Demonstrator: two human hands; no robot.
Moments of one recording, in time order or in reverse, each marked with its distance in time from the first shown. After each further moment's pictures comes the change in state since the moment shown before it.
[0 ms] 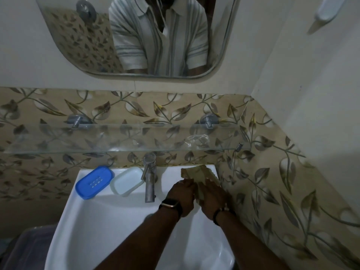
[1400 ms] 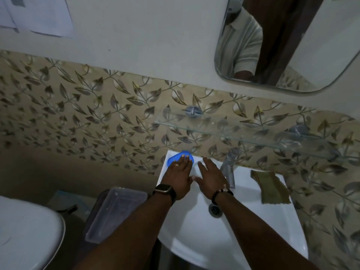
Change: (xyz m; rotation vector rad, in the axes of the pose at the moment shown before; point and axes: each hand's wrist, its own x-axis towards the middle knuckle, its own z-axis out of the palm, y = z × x) left_hand -0.202 -0.198 -0.103 0.131 0.301 -0.202; right_hand -0.035 -0.273 0.028 -0.064 0.139 -0.444
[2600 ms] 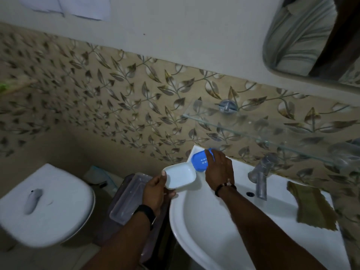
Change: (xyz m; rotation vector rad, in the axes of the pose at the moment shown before) left_hand -0.100 -0.058 -0.001 -1.608 0.479 -0.956; right_hand 0.054 -0.045 0.027 -0.070 0.128 -0.132
